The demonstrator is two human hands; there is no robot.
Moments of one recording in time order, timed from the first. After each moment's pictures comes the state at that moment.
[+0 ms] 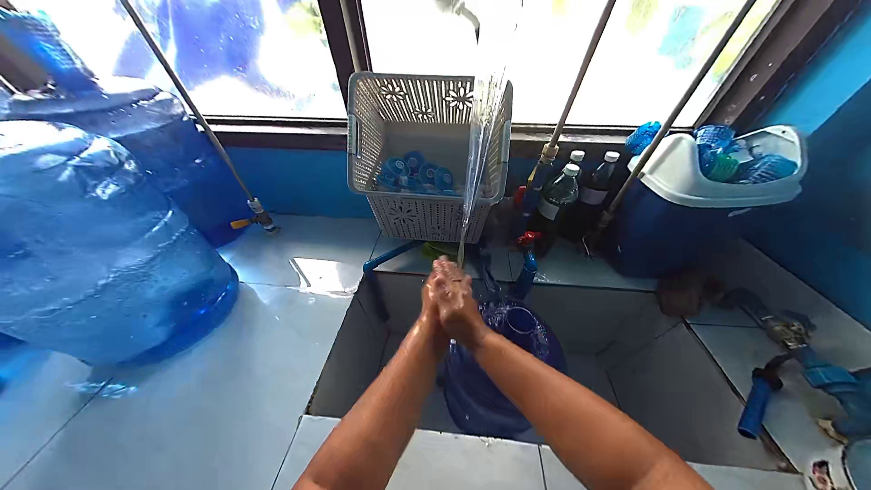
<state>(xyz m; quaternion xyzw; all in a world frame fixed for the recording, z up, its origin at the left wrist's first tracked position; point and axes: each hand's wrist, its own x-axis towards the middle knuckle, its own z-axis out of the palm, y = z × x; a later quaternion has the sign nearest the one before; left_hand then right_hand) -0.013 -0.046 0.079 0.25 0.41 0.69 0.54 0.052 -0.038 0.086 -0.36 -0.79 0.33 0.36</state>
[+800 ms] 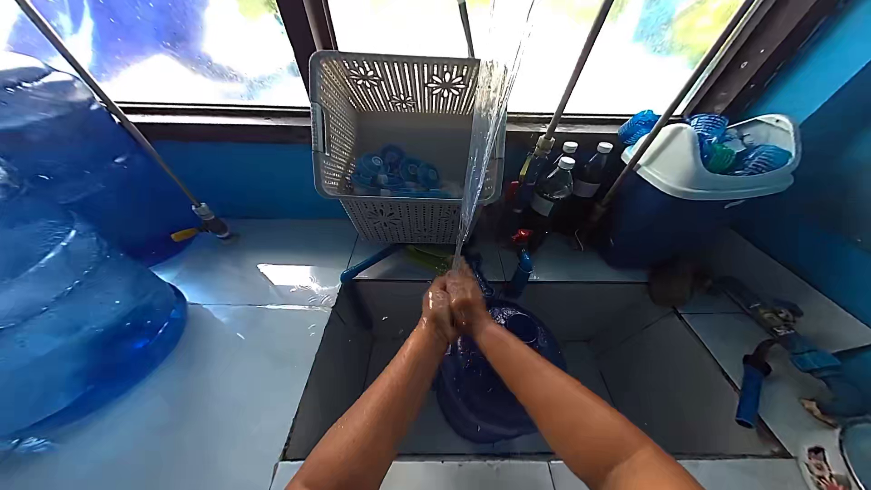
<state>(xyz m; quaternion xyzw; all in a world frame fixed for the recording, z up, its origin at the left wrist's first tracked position) -0.022 -0.007 0.074 0.16 0.40 0.65 0.62 0.044 0.023 0.065 -0.48 -0.76 0.34 0.28</state>
